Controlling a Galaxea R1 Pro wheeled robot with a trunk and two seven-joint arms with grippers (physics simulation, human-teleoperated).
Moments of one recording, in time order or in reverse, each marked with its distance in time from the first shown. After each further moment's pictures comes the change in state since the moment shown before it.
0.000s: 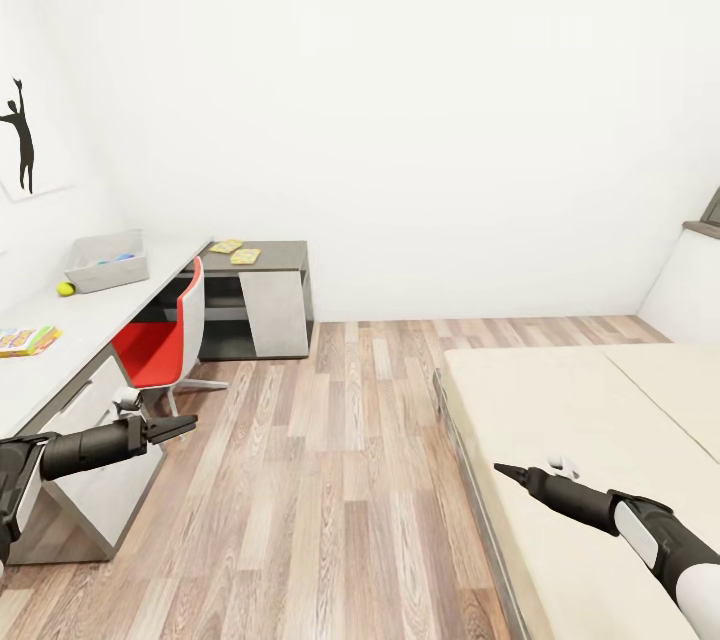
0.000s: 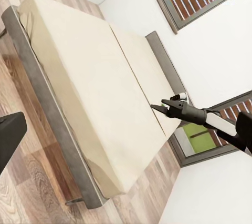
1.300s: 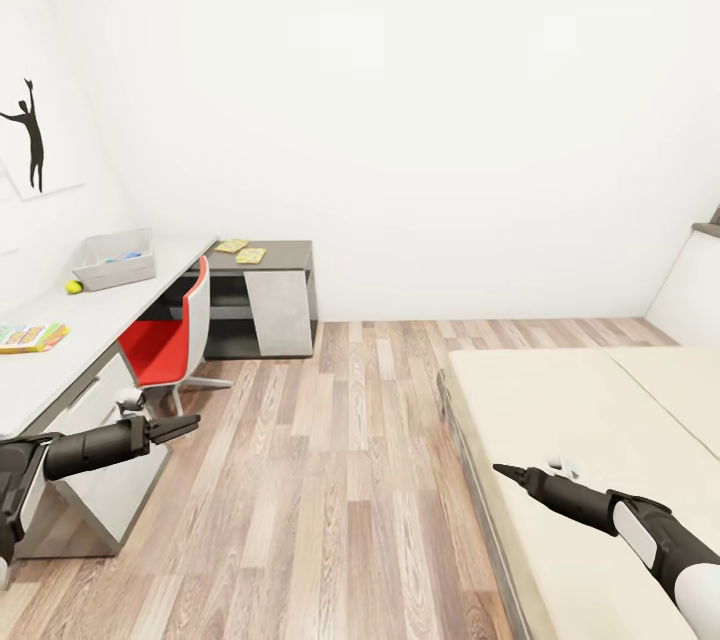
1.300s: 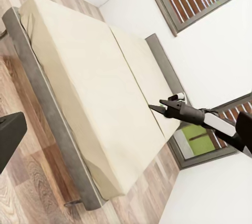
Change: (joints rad) left arm 0.000 -0.009 0.000 0.000 -0.001 0.000 0.000; right arm 0.000 0.003 0.000 0.000 0.000 0.000 -0.001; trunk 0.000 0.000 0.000
